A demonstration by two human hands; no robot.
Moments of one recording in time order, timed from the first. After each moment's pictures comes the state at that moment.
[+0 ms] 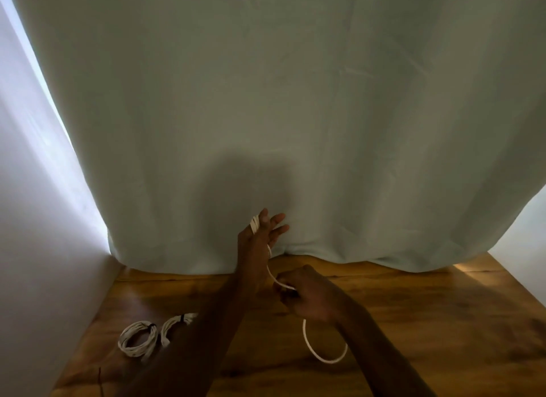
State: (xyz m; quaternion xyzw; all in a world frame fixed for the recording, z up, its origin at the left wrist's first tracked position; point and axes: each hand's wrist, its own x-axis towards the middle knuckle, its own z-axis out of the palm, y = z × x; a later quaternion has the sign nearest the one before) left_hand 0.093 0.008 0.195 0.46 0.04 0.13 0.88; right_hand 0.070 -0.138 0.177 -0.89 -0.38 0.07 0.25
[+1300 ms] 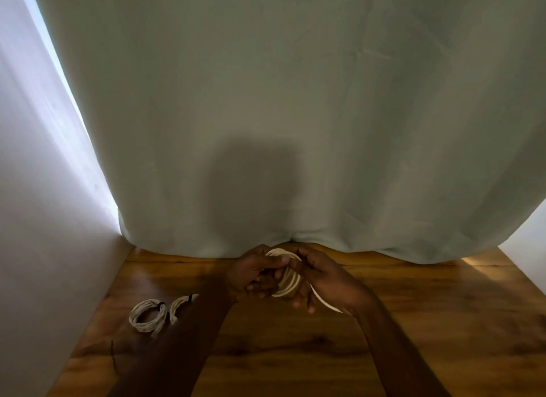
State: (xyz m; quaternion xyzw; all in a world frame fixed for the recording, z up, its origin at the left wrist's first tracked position) left_hand 0.047 0.055 0.170 0.54 -0.15 -0.26 0.79; right_hand 0.048 -0.142 0.194 -0.72 -0.21 0.27 0.61
